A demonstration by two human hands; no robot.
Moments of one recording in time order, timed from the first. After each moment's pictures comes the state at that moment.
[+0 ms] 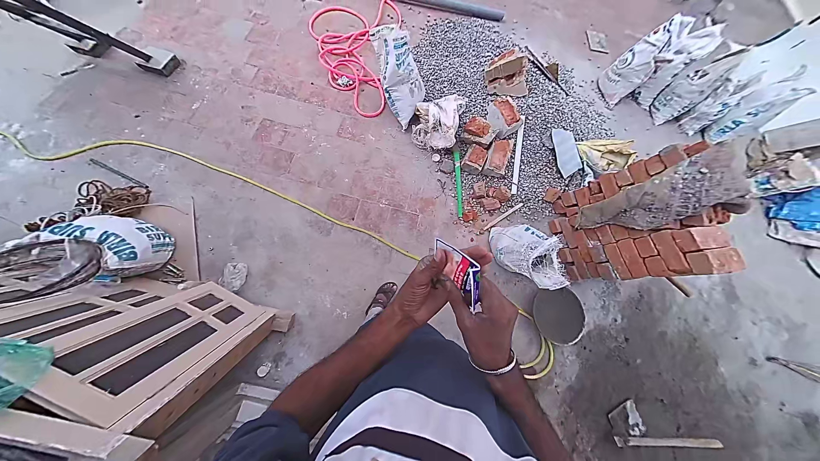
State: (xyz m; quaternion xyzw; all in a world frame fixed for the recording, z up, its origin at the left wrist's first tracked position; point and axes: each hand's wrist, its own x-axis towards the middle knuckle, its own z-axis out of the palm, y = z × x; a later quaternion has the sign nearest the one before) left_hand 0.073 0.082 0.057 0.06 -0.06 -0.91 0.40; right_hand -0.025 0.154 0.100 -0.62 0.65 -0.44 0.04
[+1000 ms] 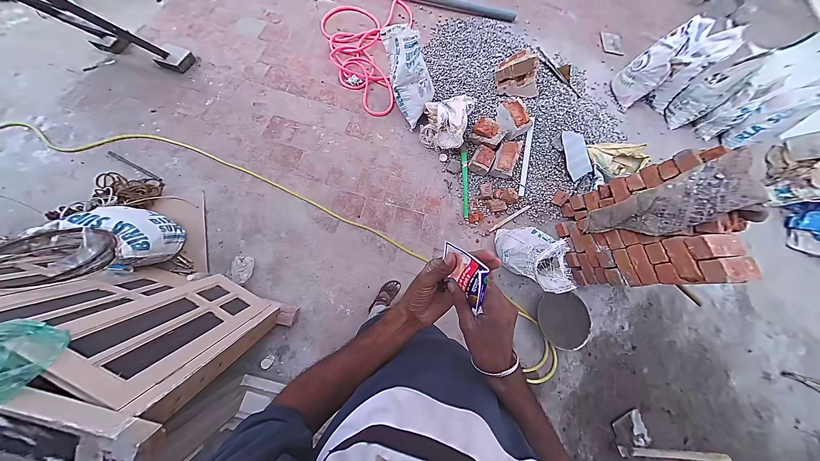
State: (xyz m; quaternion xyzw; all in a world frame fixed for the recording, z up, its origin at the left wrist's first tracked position) left_hand 0.074 0.092 0.053 0.05 -0.07 -0.91 0.39; right_hand -0.022 0.160 0.097 -0.64 0.64 -0.43 0.04
